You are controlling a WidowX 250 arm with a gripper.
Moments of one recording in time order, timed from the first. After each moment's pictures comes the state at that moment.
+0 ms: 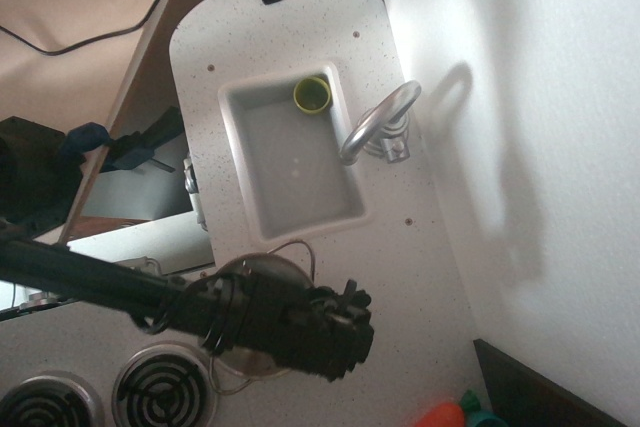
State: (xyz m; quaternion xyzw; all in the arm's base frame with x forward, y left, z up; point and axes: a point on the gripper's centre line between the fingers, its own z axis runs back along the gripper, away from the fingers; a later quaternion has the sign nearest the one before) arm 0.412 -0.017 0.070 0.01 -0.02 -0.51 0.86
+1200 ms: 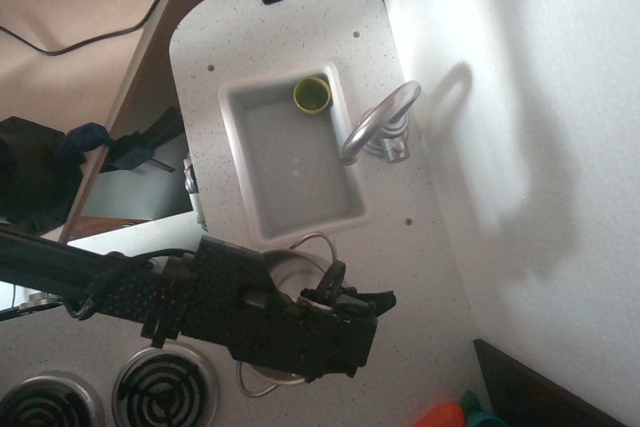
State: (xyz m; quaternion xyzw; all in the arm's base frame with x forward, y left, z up) arm 0.430 -0.005 0.124 0.07 -0.13 -0.51 0.85
